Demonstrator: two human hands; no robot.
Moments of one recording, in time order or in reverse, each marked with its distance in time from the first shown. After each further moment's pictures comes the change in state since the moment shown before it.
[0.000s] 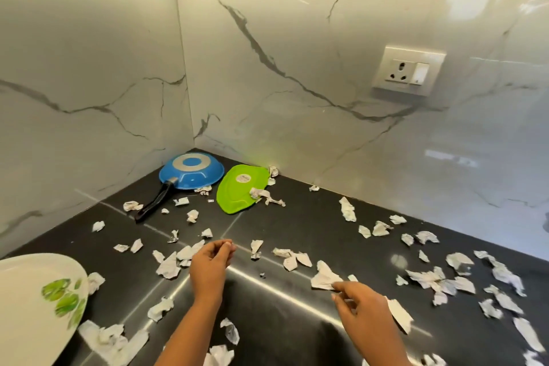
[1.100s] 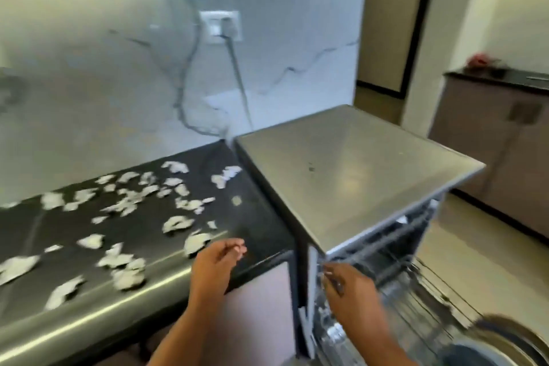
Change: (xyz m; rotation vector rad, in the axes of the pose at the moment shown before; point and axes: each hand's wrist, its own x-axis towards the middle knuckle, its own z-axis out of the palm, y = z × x) left_hand -0.522 -0.053 0.195 0.318 -1.152 0.122; right_hand -0.472 0.156 -0.279 -0.151 0.694 0.706
